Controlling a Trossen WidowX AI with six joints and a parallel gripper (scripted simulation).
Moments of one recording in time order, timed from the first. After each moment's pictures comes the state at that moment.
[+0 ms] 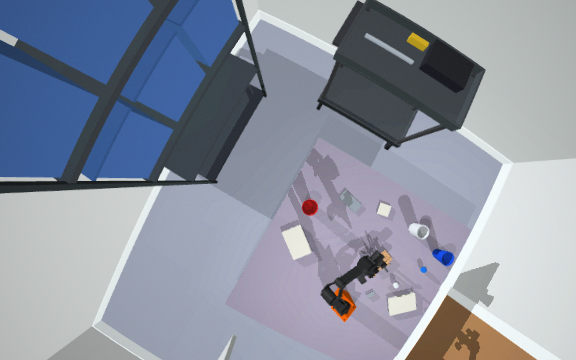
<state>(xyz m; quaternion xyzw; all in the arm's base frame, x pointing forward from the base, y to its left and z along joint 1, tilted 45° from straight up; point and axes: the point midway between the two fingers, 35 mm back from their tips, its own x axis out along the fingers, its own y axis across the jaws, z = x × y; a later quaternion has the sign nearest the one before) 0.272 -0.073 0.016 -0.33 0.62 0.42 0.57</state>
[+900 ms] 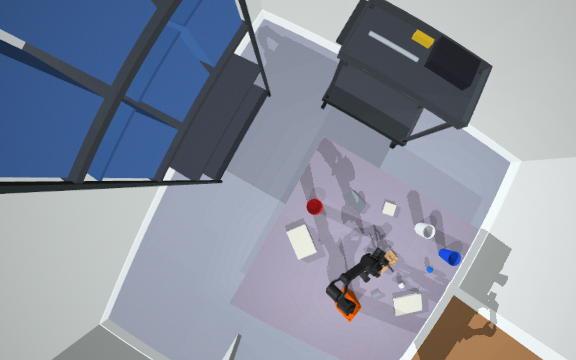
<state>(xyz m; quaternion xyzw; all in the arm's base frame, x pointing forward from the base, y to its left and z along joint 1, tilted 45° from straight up) 0.273 -0.052 -0.006 -0.35 0.62 0.43 0.55</state>
